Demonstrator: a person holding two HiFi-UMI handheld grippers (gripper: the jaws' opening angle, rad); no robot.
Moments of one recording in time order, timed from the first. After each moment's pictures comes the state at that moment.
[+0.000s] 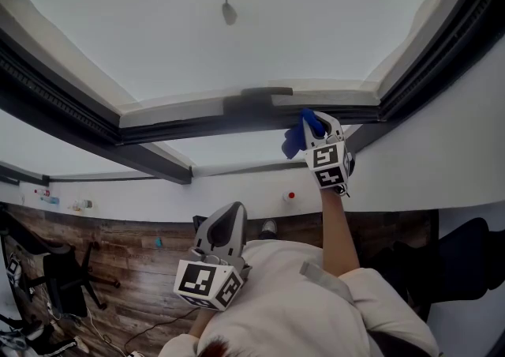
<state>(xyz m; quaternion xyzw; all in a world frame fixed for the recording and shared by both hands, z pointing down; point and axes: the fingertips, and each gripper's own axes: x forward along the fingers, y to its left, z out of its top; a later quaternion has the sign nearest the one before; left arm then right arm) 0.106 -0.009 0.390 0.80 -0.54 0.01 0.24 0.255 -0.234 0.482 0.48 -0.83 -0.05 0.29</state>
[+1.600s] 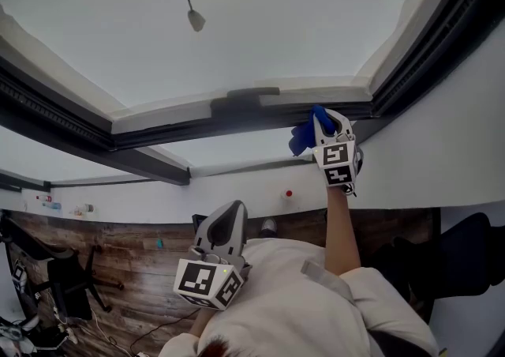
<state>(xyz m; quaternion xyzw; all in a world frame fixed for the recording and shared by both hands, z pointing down) 0.132 -0.019 0.389 0.81 -0.53 0.02 0.24 0.314 -0.242 0.482 0.52 -0.81 -0.04 0.28</state>
